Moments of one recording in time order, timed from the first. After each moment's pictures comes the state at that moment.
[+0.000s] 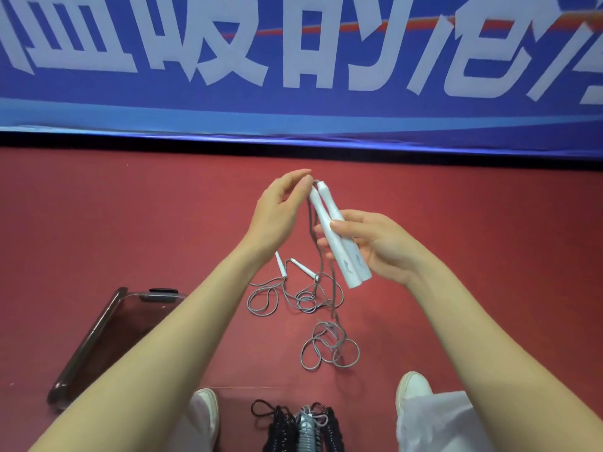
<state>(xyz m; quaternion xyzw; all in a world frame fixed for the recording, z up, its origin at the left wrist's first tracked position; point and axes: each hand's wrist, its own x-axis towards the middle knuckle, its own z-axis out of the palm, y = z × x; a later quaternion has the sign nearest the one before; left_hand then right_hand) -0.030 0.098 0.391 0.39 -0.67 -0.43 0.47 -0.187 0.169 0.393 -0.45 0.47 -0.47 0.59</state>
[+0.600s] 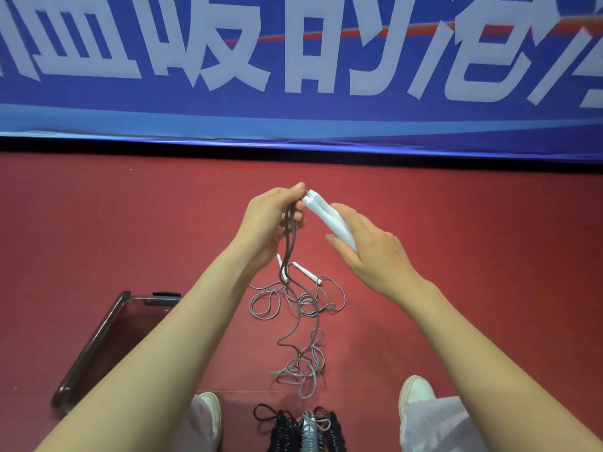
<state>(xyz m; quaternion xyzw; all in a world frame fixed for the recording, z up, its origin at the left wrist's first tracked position) -0.019 0.103 0.403 0.36 -0.48 -0.65 0.46 -0.183 0.173 0.372 -0.71 0.65 -0.25 0.01</state>
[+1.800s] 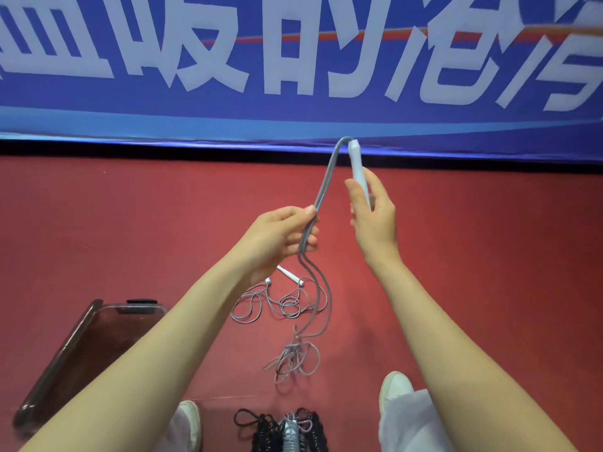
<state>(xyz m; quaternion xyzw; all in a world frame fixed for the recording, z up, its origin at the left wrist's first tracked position) -0.047 0.127 0.394 0.33 -0.53 -0.70 0.36 -0.206 0.147 0.384 -0.44 0.59 -0.65 0.18</state>
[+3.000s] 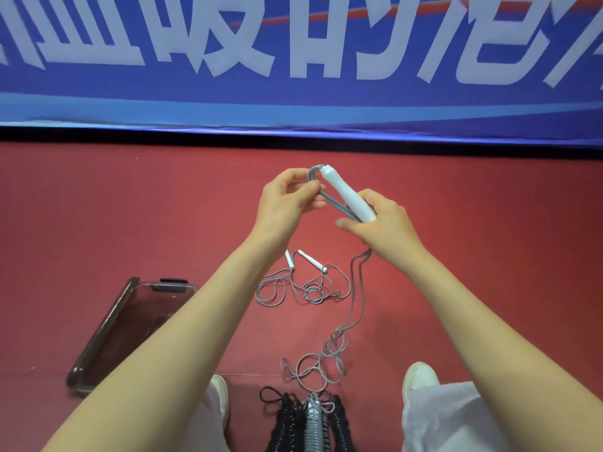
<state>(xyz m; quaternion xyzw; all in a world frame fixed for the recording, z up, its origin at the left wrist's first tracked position) -0.033 0.112 0.394 0.35 -0.54 -0.56 0.52 -0.193 0.158 0.374 -0.61 0.68 -0.38 0.14</state>
